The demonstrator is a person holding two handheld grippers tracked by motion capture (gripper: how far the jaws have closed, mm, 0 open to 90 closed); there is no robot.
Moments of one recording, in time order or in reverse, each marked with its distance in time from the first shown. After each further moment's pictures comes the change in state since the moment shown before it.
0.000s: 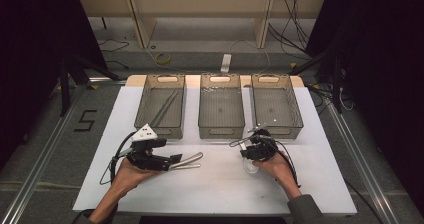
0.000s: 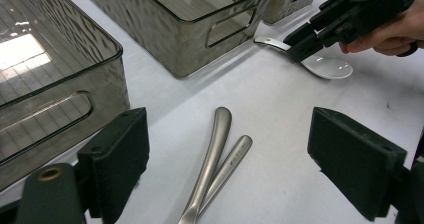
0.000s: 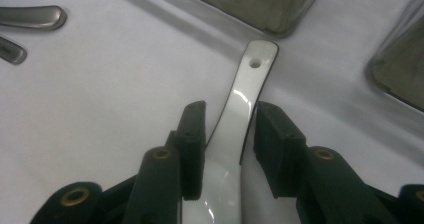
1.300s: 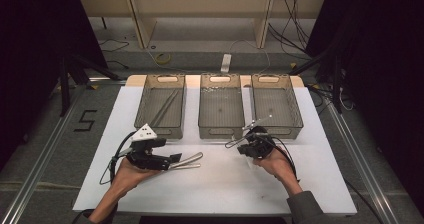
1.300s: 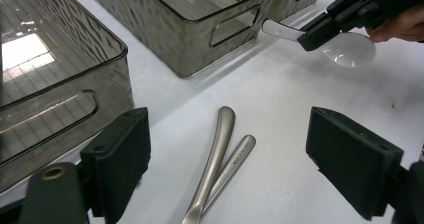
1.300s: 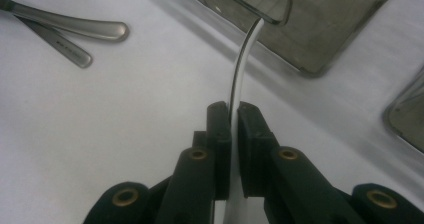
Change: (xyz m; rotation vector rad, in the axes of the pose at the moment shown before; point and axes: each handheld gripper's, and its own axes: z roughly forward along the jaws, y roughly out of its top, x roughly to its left) left arm 0.001 0.000 0.000 0.001 0.014 0.000; right arm 0.017 0.016 -0.020 -0.018 0.053 -0.119
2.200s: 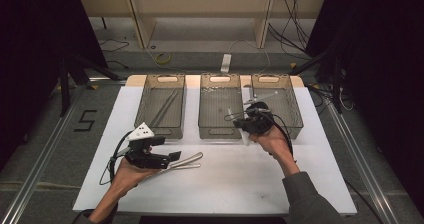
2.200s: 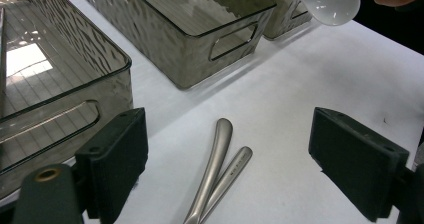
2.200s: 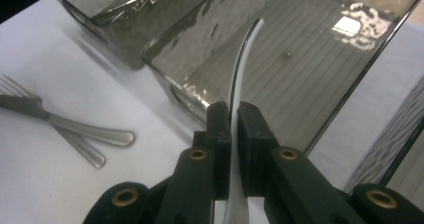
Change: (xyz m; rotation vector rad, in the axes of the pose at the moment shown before) left arm 0.001 0.001 -0.004 -0.052 -0.012 -0.025; right arm -0.013 0.058 -0.030 -0.202 -0.007 0.007
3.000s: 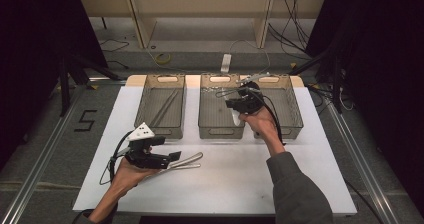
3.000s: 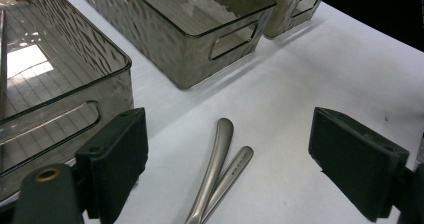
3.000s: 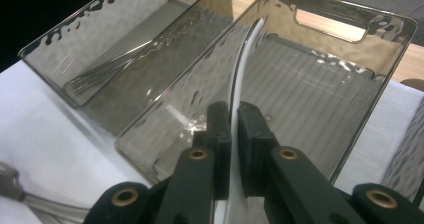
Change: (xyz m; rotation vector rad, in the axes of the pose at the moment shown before) left arm 0.000 0.000 0.001 0.005 0.001 0.012; right arm -0.014 0.050 0.023 -0.073 -0.037 0.049
